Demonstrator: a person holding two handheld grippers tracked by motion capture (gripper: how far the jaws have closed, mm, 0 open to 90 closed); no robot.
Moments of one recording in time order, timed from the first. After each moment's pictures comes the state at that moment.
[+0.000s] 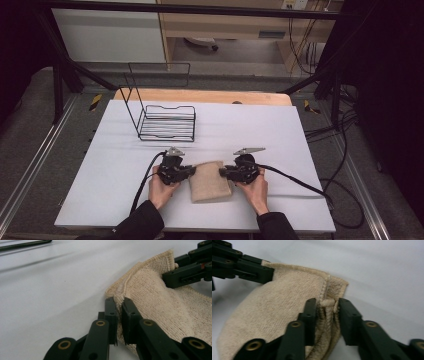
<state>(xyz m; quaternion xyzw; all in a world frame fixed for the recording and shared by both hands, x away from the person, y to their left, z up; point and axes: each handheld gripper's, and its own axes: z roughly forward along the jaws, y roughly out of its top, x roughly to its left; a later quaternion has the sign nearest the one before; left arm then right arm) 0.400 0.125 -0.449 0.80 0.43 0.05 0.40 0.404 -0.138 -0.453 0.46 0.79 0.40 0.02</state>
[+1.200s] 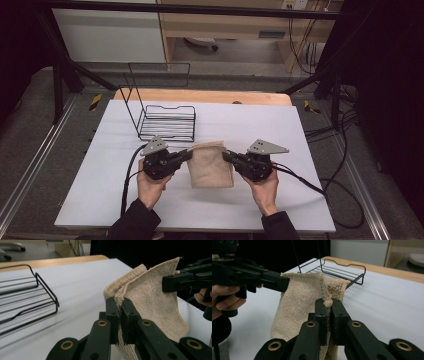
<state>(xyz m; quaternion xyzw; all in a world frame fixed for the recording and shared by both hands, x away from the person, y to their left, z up) 0.369 0.149 -0.369 0.74 0.36 0.12 0.56 0.364 -0.150 -0.366 0.34 0.74 0.55 0.14</state>
